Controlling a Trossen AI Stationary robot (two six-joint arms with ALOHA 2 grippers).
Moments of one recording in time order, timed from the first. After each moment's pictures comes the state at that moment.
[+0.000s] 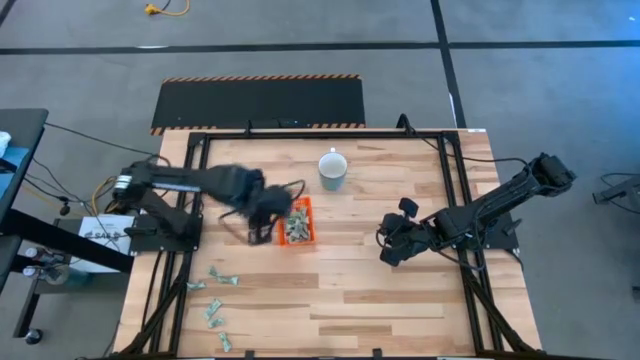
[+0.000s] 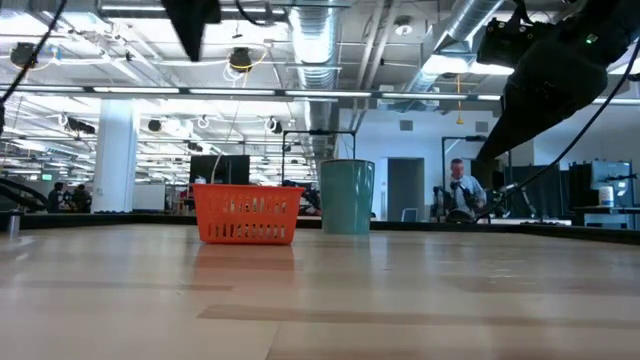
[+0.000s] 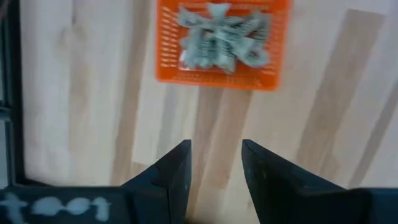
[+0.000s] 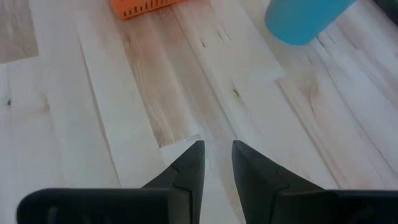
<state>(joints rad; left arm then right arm) -0.12 1.60 1.66 -1.52 -0.18 -0.32 0.41 1.26 0.68 -0.49 0.55 0.58</state>
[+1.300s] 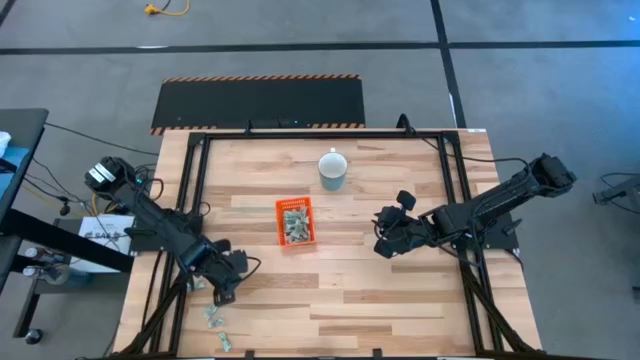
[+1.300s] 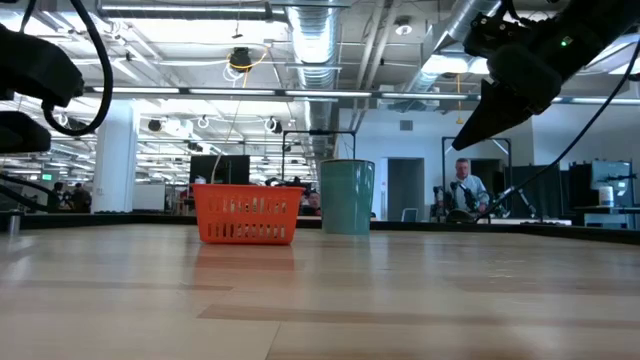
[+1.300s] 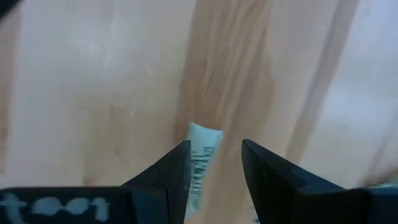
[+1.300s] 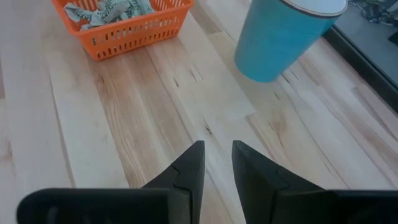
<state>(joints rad) -0.68 1.31 0.65 -0.64 0.00 -0.95 0.36 1.26 0.68 -0.39 0.66 0.49</state>
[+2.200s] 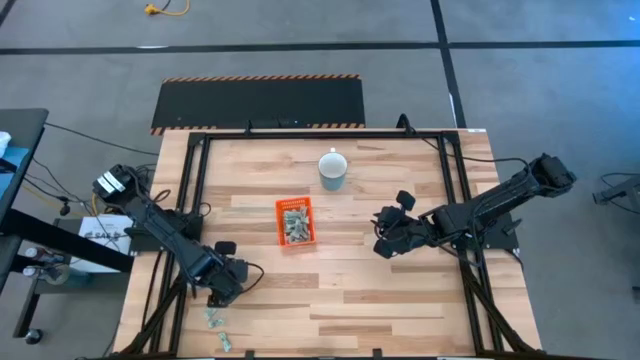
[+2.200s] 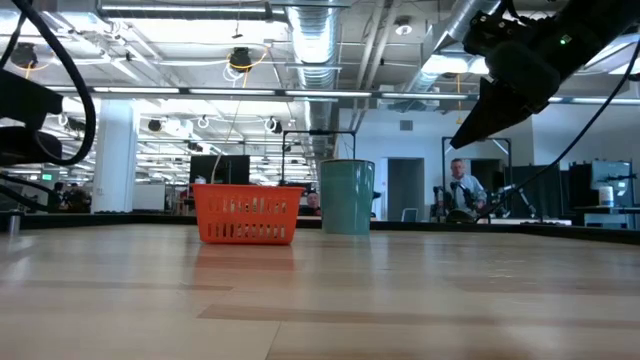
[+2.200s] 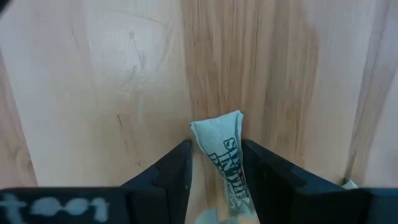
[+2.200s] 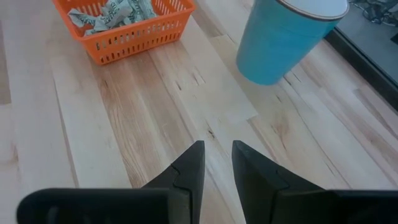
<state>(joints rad) -0.73 1.48 0.66 -0.66 -0.04 -0.71 0.36 1.26 0.68 -0.38 0.66 0.49</state>
